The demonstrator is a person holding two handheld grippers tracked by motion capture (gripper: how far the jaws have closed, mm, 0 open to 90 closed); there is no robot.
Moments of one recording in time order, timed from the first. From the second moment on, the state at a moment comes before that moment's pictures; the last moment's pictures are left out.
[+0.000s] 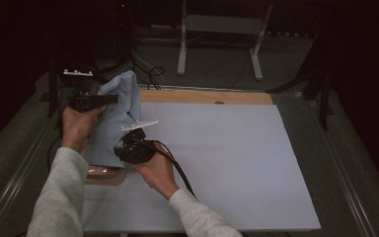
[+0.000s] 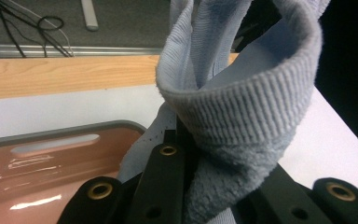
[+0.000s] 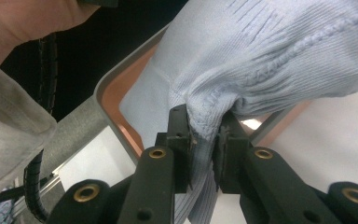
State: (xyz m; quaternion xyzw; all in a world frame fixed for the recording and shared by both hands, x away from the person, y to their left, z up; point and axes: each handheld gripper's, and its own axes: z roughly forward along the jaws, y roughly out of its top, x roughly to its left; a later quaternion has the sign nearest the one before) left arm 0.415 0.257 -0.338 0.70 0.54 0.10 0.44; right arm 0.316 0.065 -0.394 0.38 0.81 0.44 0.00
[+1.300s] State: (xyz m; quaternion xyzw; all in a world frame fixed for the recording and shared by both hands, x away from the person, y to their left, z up) left arm 0.405 0.276 -0.338 0.70 0.55 0.12 0.44; right arm 0.321 0.090 -0.407 0.39 0.81 0.44 -0.01
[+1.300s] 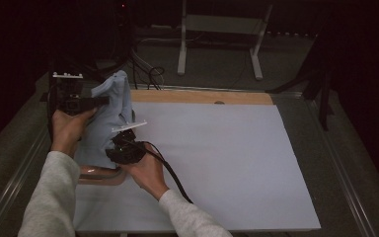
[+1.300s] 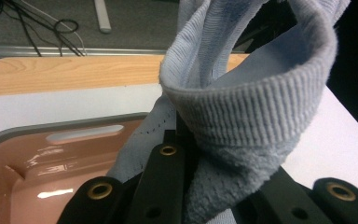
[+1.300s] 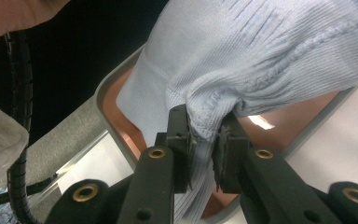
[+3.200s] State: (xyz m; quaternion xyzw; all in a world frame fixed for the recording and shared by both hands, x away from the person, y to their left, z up) left arm 0.401 0.304 -0.373 0.68 0.60 0.11 0.40; right arm 0.320 0.116 -0.452 0.42 0.81 0.41 -0.04
